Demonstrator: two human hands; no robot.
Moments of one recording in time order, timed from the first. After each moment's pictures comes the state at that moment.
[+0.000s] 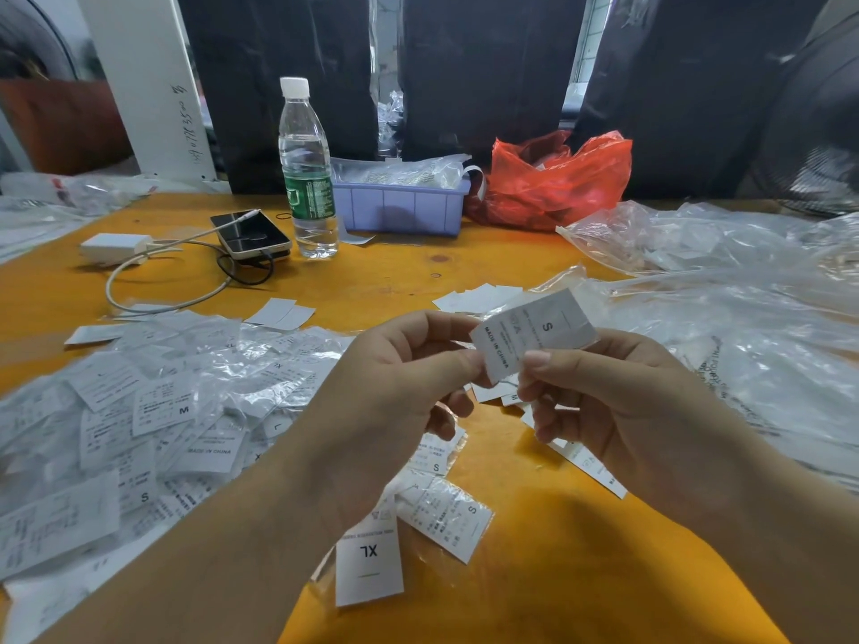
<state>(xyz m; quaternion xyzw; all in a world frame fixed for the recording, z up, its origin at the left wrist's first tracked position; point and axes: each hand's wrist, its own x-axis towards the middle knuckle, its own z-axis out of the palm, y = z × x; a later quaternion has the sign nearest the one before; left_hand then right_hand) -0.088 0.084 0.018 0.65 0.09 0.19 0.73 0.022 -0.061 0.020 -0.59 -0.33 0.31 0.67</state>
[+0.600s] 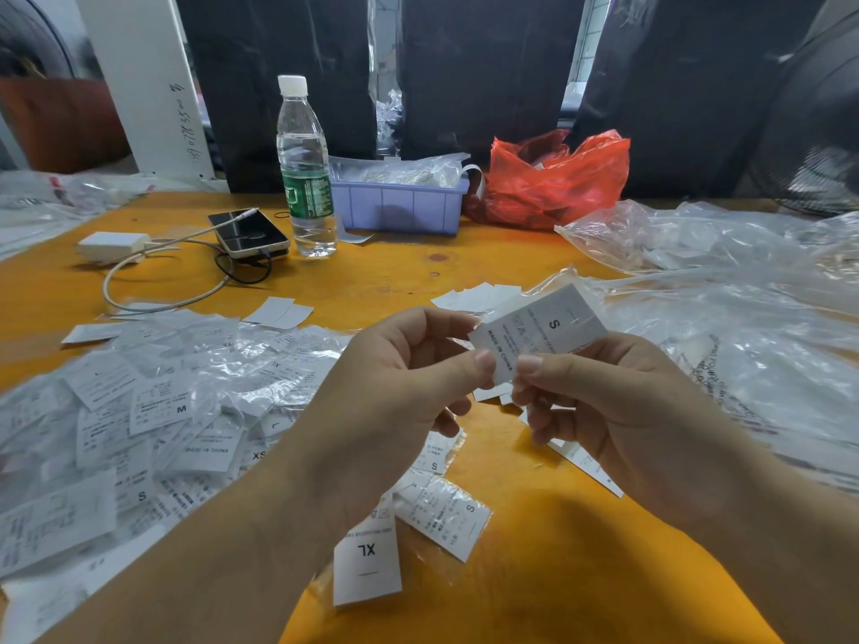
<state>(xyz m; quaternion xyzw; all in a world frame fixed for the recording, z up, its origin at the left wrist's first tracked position) -0.088 0.083 0.016 0.67 0.08 0.20 0.70 0.020 -0.061 0.017 -0.59 -0.35 0.30 0.66</state>
